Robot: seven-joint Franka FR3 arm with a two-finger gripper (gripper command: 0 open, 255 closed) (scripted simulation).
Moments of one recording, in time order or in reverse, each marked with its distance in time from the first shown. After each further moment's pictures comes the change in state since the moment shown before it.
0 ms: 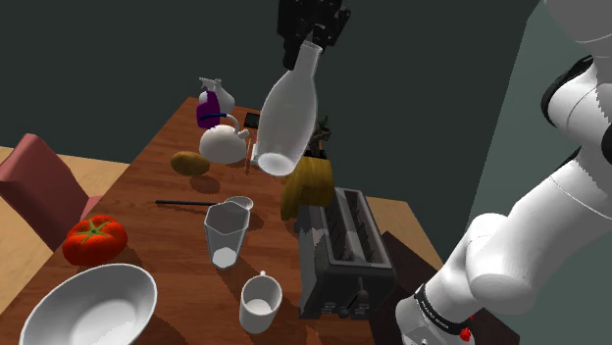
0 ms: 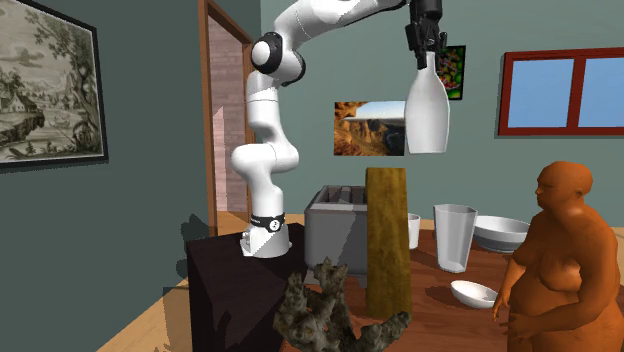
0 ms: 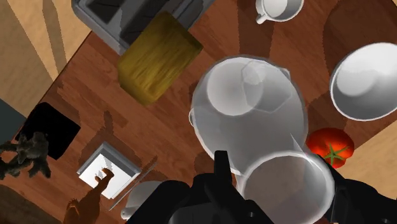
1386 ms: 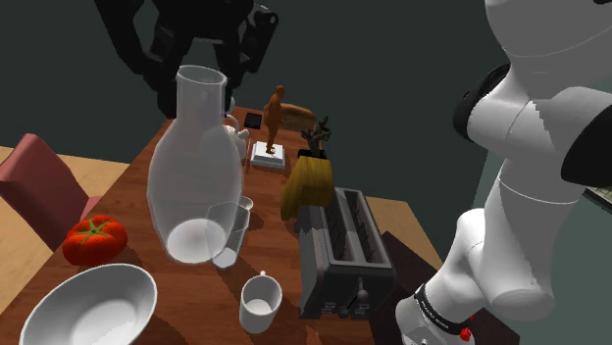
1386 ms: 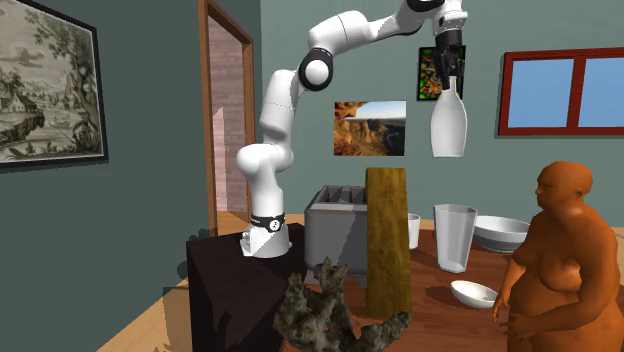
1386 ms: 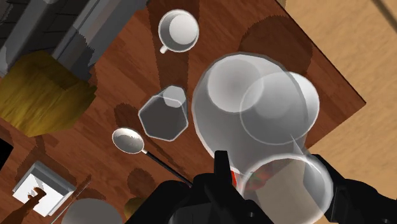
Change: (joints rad) arm 0.357 0.398 0.242 0.428 -0.256 -0.116 0.488
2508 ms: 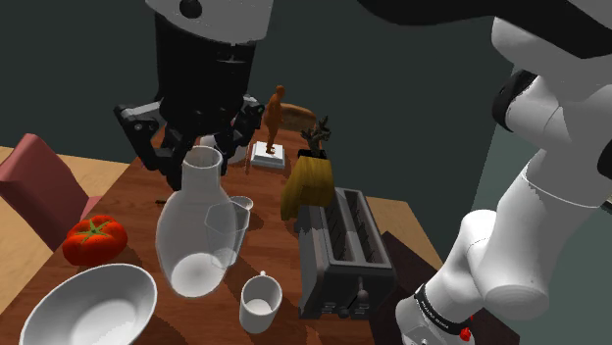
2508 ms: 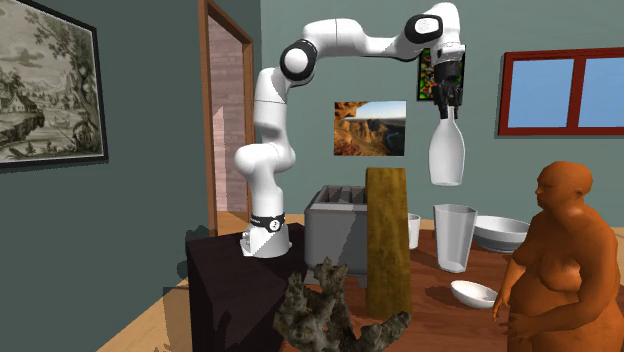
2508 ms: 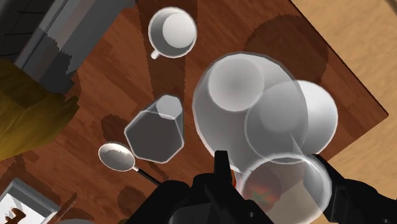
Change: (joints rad) arm -0.115 -0.185 -0.014 -0.486 0.120 0.328 -0.016
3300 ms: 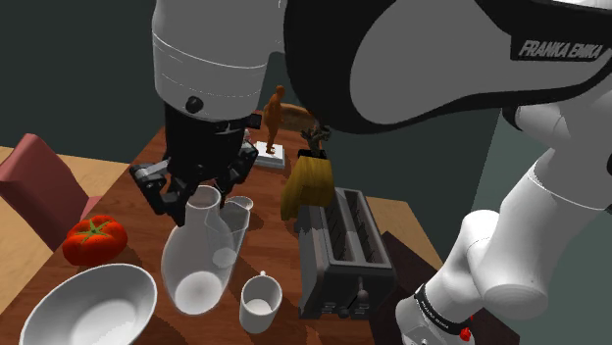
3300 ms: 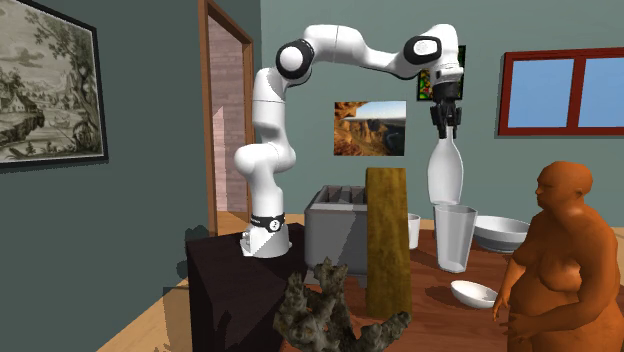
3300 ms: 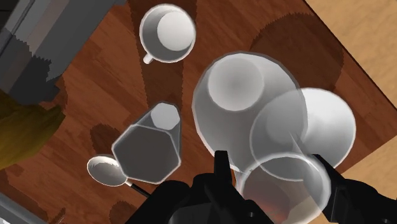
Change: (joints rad) arm -0.020 -0.045 -0.009 -0.212 0.023 0.175 -0.002
